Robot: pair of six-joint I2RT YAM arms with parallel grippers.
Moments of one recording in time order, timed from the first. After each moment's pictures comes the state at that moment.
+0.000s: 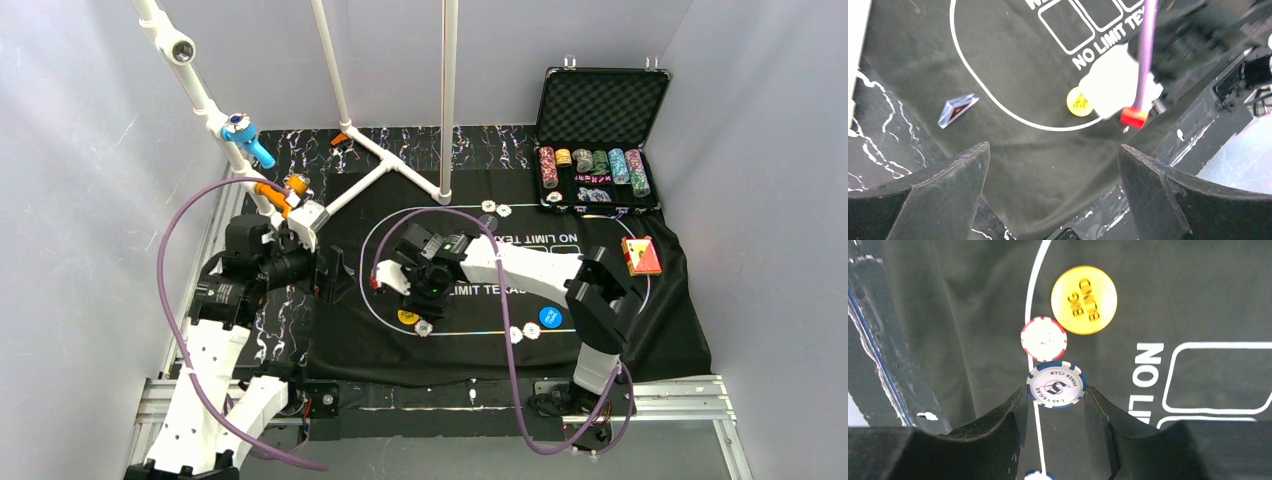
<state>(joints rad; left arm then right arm) -0.17 0.78 0.95 -0.91 0.55 0.14 1.03 1.75 1.31 -0.81 -0.28 -0.49</state>
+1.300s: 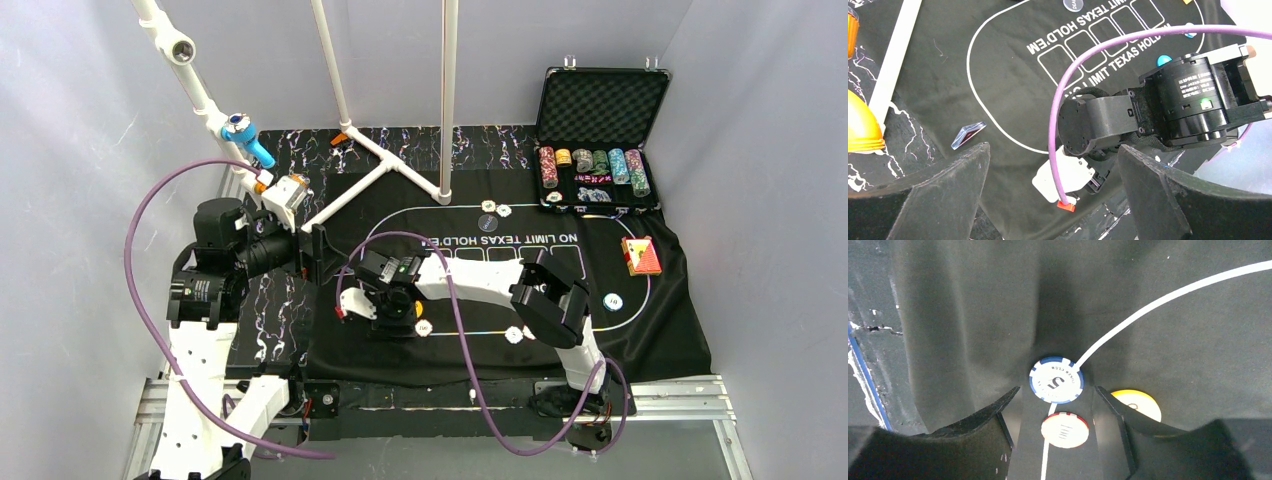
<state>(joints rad) -0.05 0.81 1.18 -0.95 0.64 0.09 1.20 2.02 1.50 -0.77 -0.26 -0.49</state>
